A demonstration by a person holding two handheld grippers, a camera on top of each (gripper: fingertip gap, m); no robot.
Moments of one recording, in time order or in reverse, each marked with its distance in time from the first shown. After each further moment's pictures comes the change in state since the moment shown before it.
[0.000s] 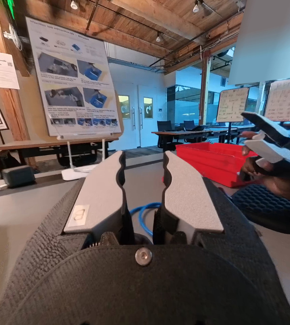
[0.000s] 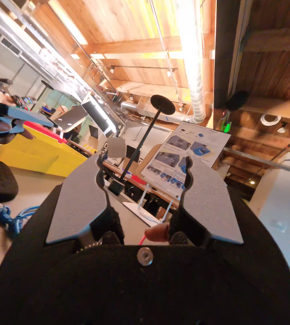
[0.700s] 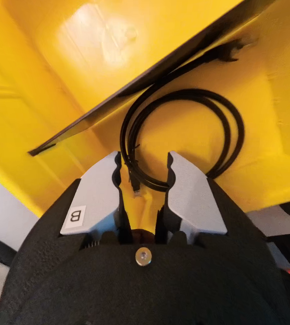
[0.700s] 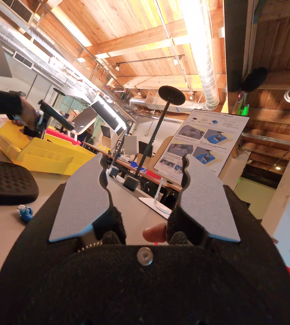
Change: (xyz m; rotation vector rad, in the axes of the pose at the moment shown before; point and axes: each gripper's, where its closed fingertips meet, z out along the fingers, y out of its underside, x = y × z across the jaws) left arm -0.312 0.100 -0.169 -1.783 -0.260 -0.044; right arm -0.010 0.013 0.002 -0.035 -0.038 0.135
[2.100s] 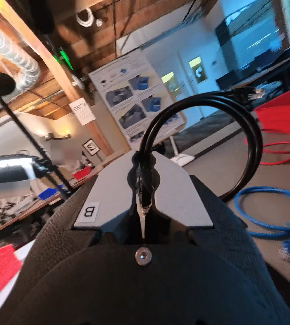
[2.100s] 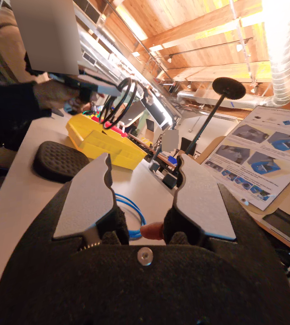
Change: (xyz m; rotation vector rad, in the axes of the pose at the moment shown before) left arm 0.230 -0.056 -0.227 1.666 -0.390 0.248; right arm -0.061 -0.002 -0.001 -0.041 -0.306 0.044
